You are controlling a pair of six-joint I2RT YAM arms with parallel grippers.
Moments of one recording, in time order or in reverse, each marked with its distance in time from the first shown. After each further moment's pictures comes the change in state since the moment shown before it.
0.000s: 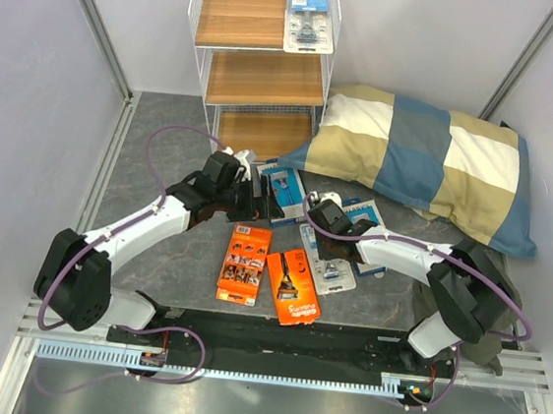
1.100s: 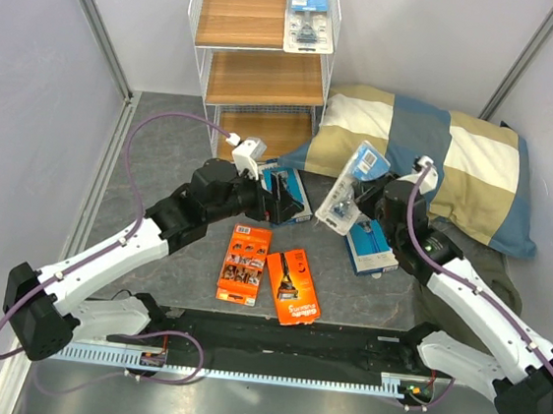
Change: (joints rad) left arm -0.207 -0.253 0.038 0.115 -0.169 0.058; right arm -0.161 -0.564 0.045 0.096 0.145 0.439
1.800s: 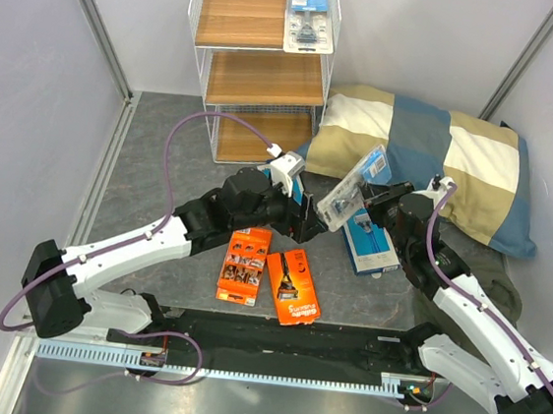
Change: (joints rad) left arm -0.179 0.130 0.067 0.066 -0.008 0.134; right arm -0.092 -0.130 -0.169 0.121 -0.088 0.377
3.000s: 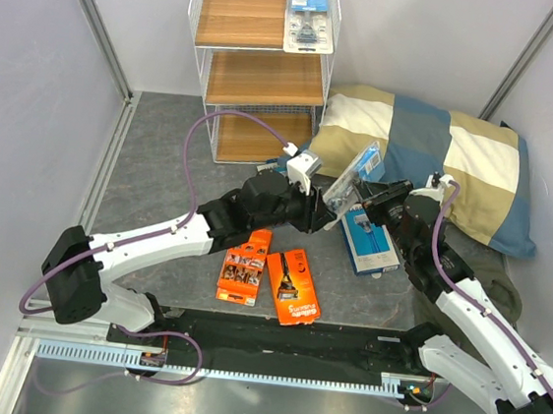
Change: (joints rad) left arm -0.043 0.132 0.042 0.142 -0.080 0.013; right arm 0.000 -0.032 0.000 0.049 -0.117 0.021
